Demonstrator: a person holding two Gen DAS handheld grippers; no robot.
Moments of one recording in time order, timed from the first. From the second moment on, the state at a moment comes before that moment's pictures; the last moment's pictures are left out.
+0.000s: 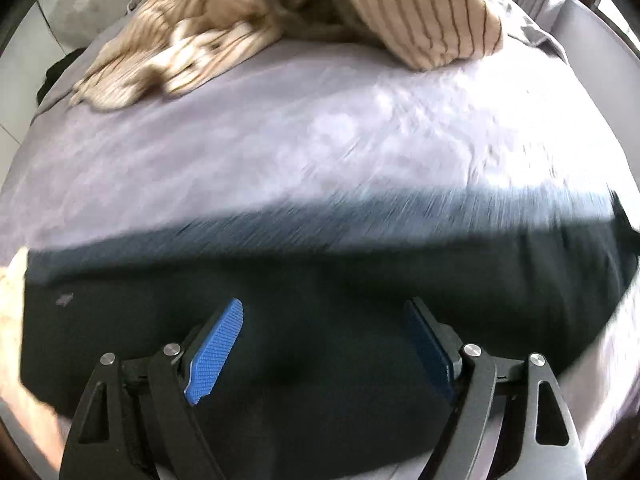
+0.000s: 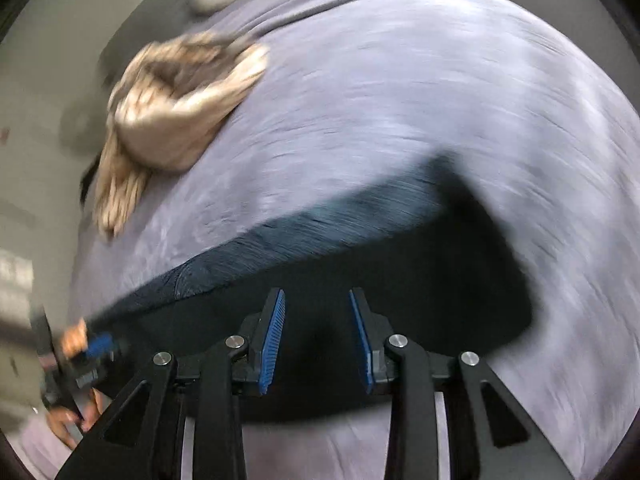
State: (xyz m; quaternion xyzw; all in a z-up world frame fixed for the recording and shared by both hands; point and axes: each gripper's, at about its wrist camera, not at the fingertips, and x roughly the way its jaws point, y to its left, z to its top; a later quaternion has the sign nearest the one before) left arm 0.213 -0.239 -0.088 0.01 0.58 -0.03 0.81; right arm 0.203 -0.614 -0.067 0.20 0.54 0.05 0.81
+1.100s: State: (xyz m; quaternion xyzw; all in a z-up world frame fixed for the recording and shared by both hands) left arm 0.136 -0.082 -0.078 -0.03 0.62 0.13 0.77; right arm 0.131 -0.615 -0.082 0.32 0.57 0.07 0.75
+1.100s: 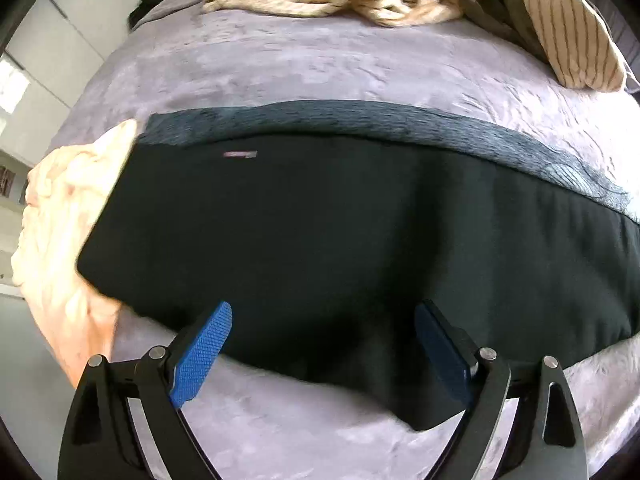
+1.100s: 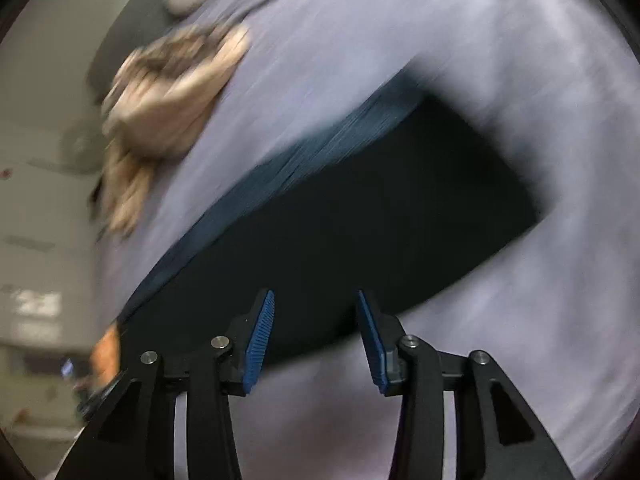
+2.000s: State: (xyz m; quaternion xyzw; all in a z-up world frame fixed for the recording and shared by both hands) left arm 0.140 0.080 -0.126 -0.01 0.60 0.08 0.79; right arm 0.100 -0.307 -0.189 0.48 0.64 0.23 0.56
